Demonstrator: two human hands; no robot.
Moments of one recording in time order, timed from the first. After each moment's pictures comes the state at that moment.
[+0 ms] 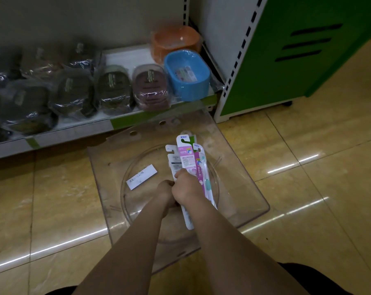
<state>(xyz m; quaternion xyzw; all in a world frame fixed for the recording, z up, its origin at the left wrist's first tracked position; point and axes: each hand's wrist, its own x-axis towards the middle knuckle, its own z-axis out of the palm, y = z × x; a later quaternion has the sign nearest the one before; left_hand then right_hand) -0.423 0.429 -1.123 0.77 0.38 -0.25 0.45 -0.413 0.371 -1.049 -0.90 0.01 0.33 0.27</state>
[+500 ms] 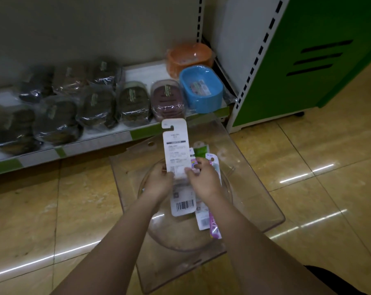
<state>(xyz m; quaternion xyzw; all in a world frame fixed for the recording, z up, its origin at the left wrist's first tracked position) -0.432 0.480 -1.025 0.71 0.36 -0.10 0.60 -0.393 0.372 -1.031 -0.86 0.04 0.23 0.45</state>
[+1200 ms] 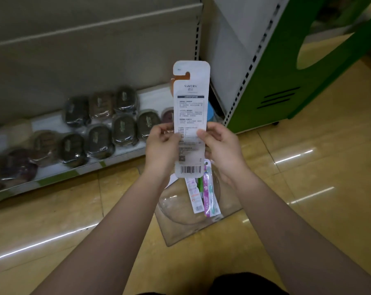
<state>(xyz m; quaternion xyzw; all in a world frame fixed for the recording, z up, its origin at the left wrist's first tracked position) -0.419 0.476 -0.736 0.66 0.34 0.05 0.67 -0.382 0.361 -0.756 -0.70 0.05 0.18 0.69</state>
